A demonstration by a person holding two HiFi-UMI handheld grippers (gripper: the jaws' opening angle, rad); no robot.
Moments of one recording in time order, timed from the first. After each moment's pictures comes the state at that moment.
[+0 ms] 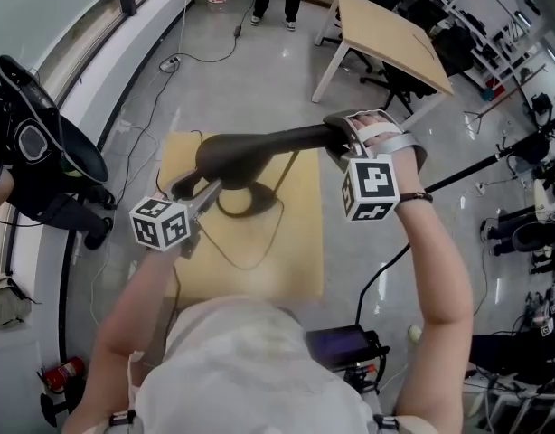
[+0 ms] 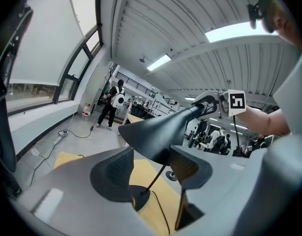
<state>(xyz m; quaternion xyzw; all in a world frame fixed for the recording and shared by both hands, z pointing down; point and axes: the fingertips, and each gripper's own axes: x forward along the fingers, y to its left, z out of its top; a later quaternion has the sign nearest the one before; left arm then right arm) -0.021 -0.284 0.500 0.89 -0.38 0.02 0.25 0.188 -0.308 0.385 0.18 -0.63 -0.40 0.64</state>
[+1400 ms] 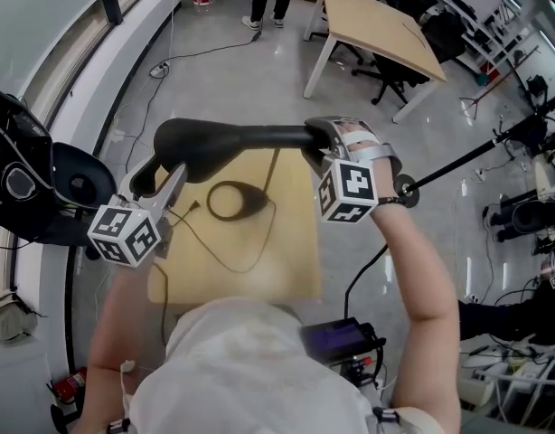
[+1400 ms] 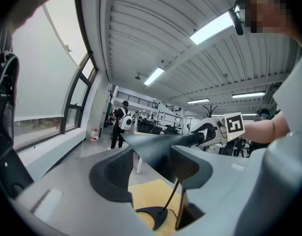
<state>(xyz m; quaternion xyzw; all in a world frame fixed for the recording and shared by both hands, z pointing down) -0.053 -0.294 0.394 0.88 -0.45 0.00 0.13 0.190 -0.313 0.407 0.28 -0.70 -0.33 0.57</state>
